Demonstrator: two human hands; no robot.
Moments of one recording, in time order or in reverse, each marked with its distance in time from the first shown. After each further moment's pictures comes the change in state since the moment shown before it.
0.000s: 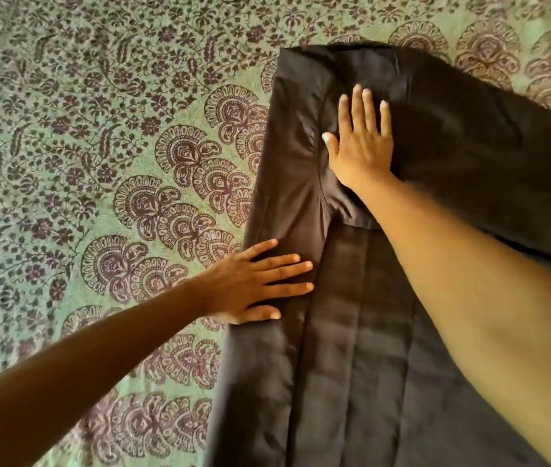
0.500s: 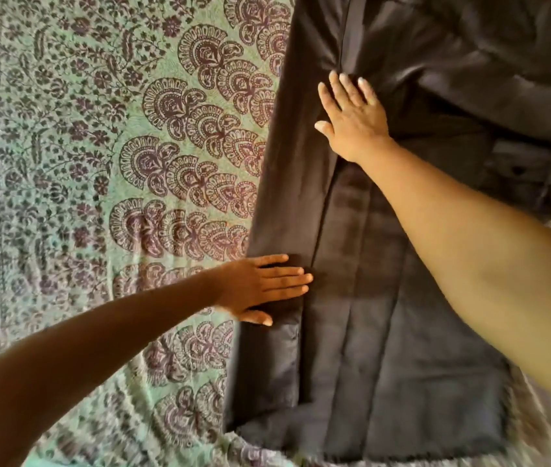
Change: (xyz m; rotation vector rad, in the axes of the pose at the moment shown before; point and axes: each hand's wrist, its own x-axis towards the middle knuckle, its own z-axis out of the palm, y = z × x) left_hand -0.083 0.135 0.035 -0.090 -0.083 0.197; right_hand -0.114 -0.036 -0.006 -0.063 -0.200 -0.232
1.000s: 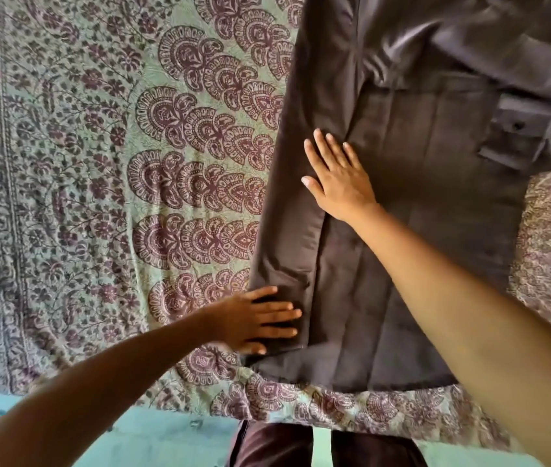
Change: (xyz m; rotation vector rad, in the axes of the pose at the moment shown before) left_hand -0.058 0.129 0.050 -0.045 -0.041 0.017; right_hand -0.133 -0.085 0.039 0.160 -0.086 -0.079
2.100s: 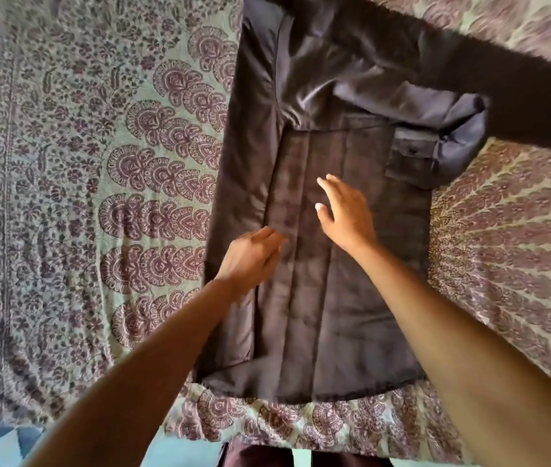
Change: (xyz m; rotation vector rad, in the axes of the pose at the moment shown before) left_hand 0.127 -0.034 -0.136 -0.382 0.489 -0.836; right_hand -0.094 0.089 -0.024 0.437 0.359 0.169
